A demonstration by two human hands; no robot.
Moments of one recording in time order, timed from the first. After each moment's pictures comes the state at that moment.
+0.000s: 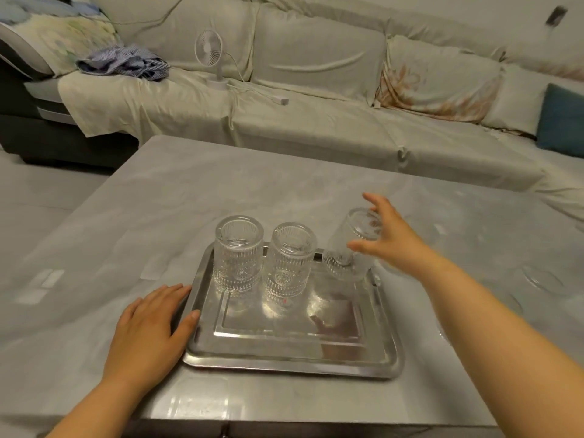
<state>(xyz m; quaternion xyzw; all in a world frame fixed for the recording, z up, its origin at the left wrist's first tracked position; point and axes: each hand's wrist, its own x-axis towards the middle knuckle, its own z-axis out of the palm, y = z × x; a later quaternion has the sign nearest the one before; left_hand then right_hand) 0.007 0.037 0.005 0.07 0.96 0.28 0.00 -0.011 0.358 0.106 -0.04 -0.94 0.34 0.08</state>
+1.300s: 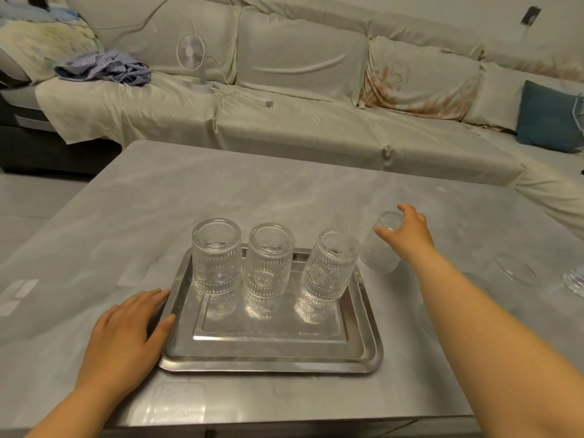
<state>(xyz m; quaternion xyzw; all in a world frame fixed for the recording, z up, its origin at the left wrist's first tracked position) 0.012 0.040 0.017 0.06 0.96 0.26 0.02 -0.017 0.424 0.088 -0.30 -0.90 0.30 0.13</state>
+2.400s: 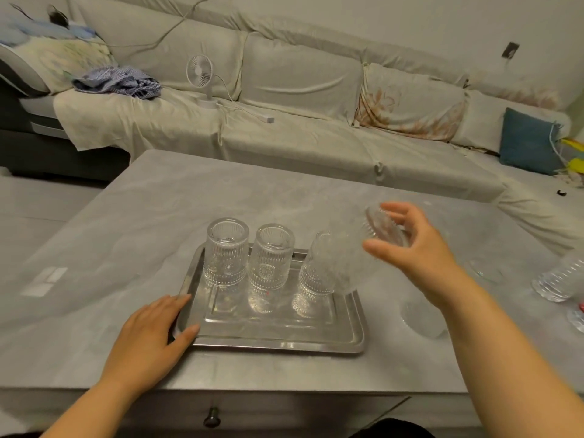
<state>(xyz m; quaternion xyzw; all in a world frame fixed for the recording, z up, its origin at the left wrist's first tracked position) 0.038 0.033 0.009 0.13 0.95 0.28 0.02 0.091 0.342 0.160 -0.06 -0.85 0.49 0.18</state>
